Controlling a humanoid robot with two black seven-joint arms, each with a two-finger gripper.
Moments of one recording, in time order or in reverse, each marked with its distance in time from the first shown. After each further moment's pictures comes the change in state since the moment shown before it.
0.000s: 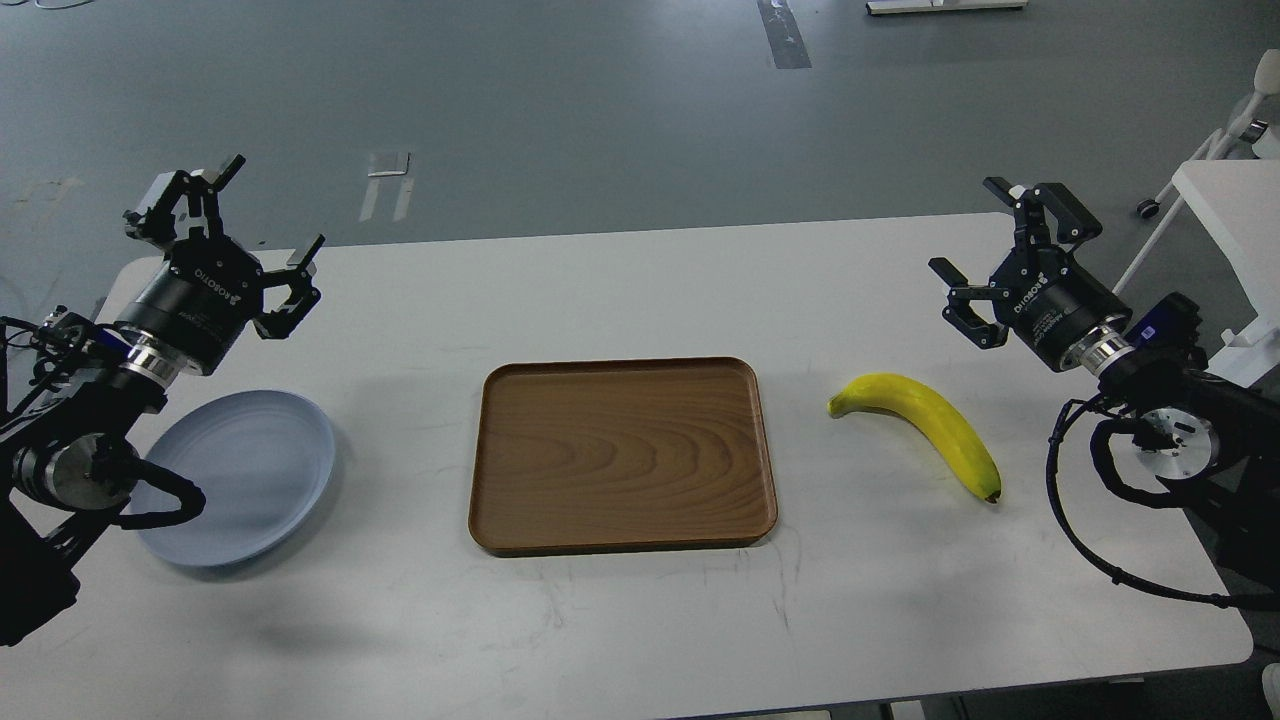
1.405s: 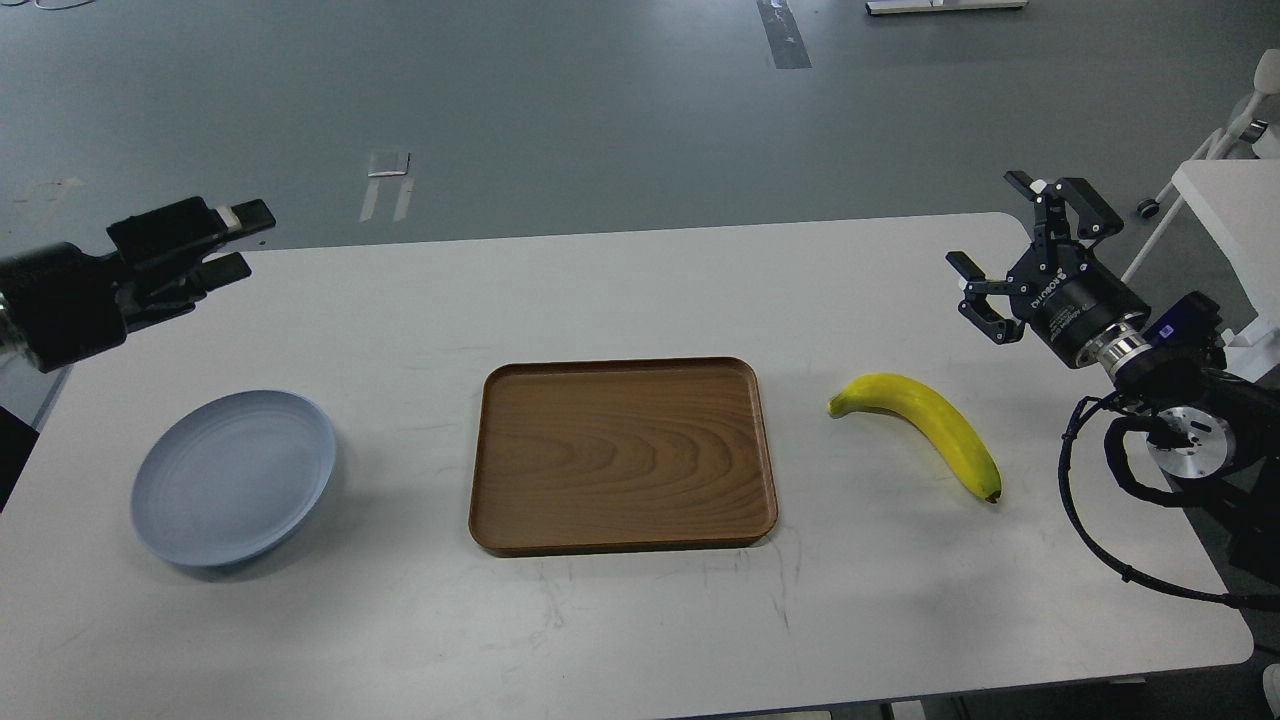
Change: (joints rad) left arm -0.044 0.442 0.029 -0.343 1.061 0.010 0.000; right arm -0.004 -0.020 0.019 0.001 -0.002 0.000 0.000
